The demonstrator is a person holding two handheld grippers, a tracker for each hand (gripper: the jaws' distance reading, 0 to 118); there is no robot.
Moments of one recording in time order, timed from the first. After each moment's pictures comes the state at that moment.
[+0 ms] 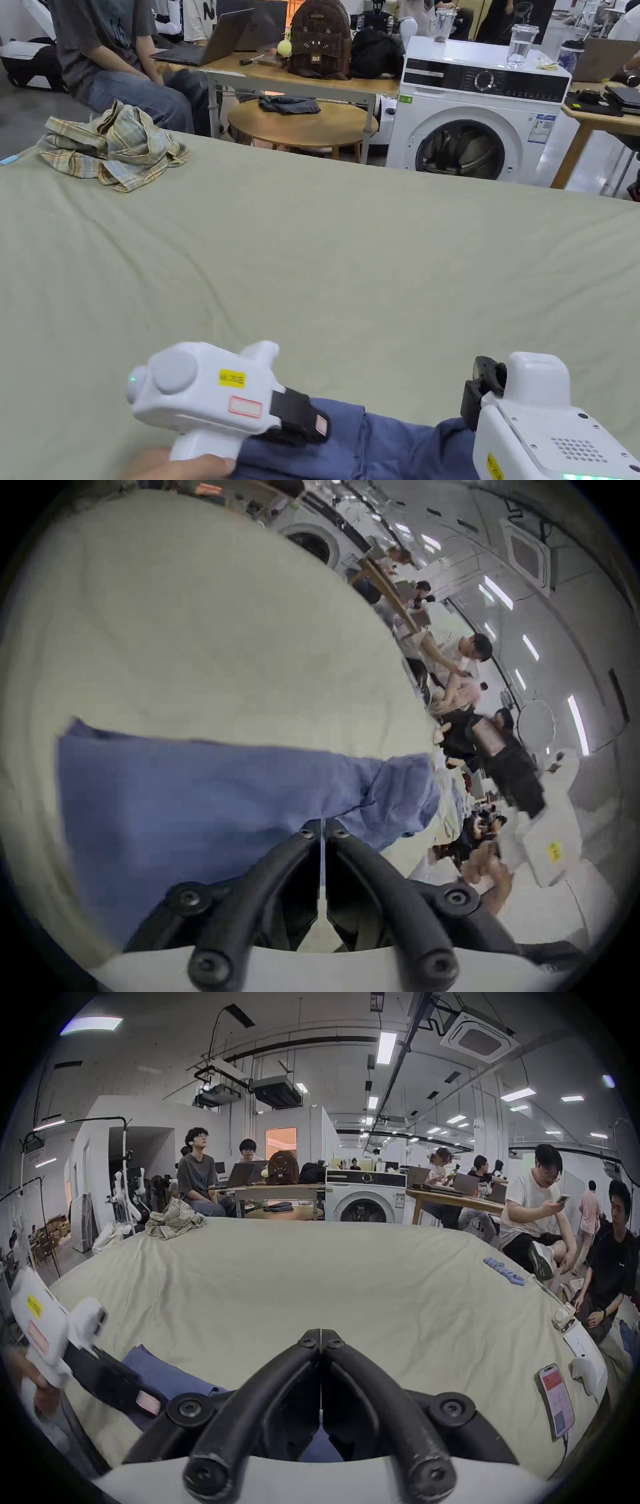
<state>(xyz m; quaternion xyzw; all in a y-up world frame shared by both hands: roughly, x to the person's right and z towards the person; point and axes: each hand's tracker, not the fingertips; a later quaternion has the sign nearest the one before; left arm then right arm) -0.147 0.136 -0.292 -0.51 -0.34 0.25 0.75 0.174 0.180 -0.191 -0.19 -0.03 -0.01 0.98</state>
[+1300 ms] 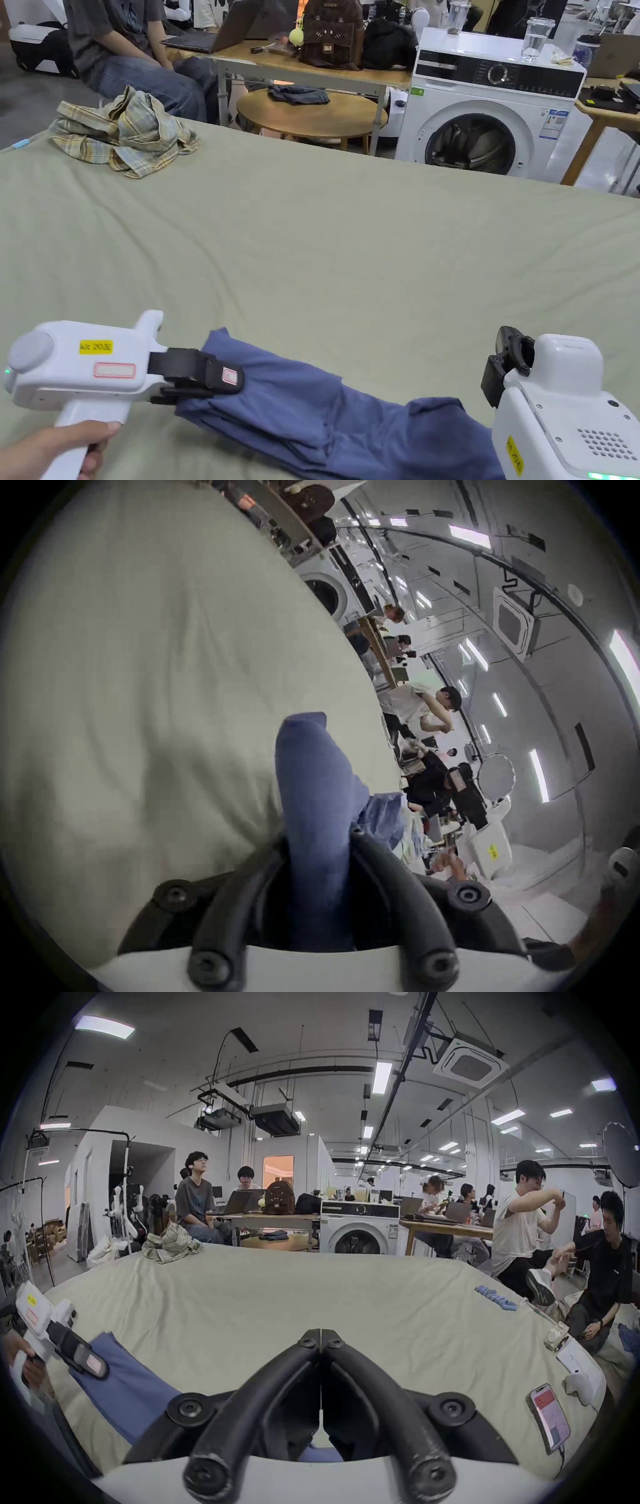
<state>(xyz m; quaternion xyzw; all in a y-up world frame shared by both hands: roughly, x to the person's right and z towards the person) -0.286 0.124 -0.294 -0.46 -0.34 0.36 0.74 0.171 0.192 -0.186 -0.12 -0.04 0.00 0.99</state>
